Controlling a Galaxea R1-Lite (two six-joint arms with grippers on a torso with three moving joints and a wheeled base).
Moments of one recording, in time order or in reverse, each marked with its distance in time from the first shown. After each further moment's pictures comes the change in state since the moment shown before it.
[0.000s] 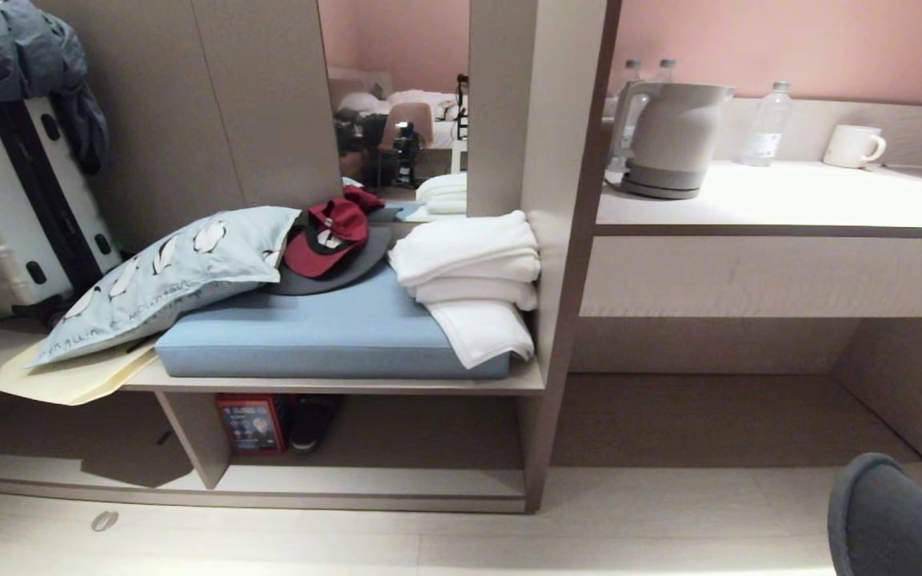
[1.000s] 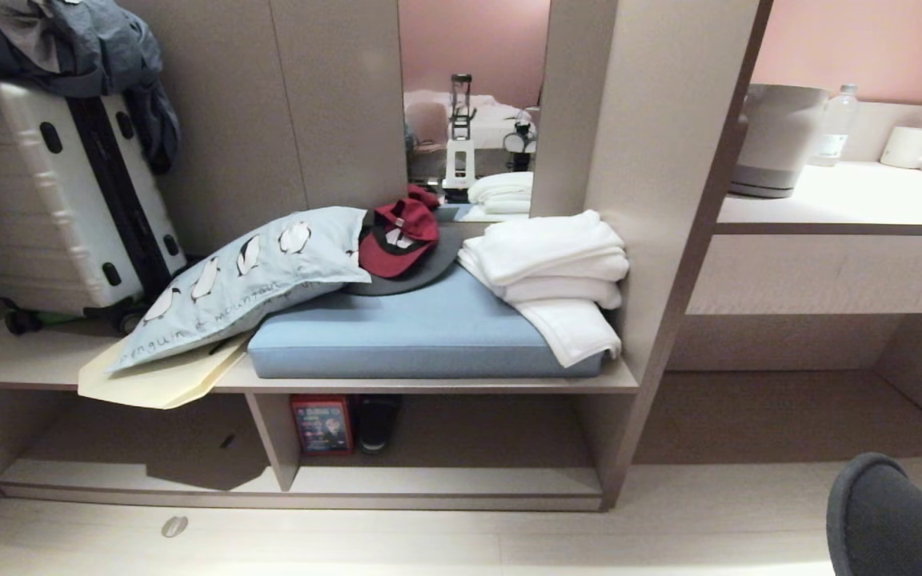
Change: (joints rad) left arm 0.000 0.000 0.000 0.000 0.000 0.000; right arm 0.001 0.000 0.000 0.000 0.000 0.000
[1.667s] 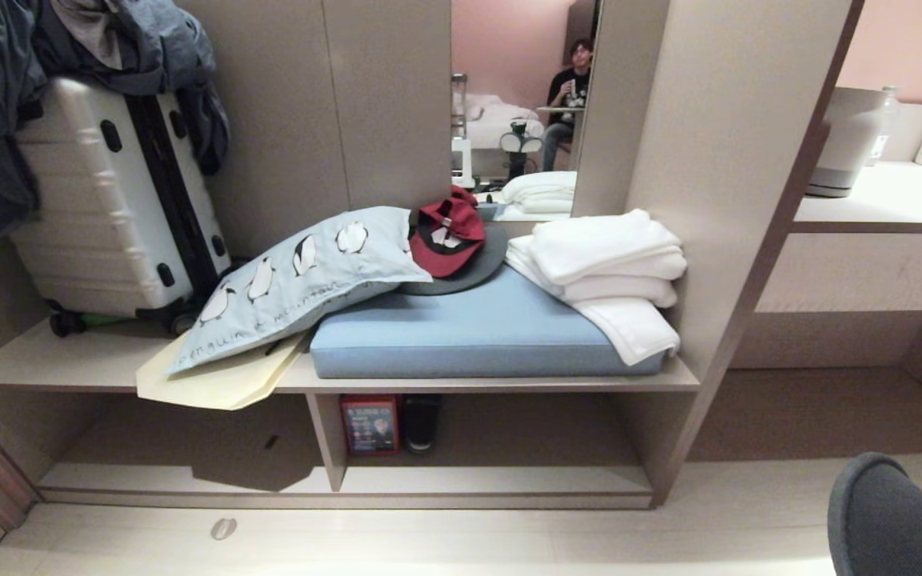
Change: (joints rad) left arm 0.000 0.000 0.000 0.000 0.000 0.000; right arm -0.001 0.000 0.000 0.000 0.000 0.000
